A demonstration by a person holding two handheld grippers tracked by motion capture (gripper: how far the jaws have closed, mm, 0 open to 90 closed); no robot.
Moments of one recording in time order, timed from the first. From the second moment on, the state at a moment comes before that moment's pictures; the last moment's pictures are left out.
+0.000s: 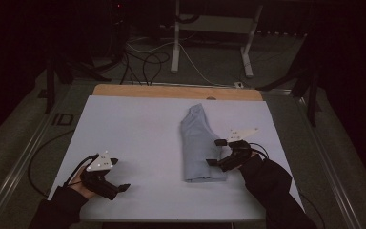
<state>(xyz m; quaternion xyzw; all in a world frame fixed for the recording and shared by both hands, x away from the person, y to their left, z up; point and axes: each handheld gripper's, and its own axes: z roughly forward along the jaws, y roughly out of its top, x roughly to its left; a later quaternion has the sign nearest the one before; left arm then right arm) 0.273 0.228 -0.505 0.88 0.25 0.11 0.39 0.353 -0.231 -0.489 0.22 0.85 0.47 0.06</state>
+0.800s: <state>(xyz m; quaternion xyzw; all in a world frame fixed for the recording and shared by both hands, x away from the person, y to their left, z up) 0.273 0.229 -0.504 0.88 0.25 0.11 0.40 0.319 -0.282 -0.519 0.28 0.85 0.43 0.12</state>
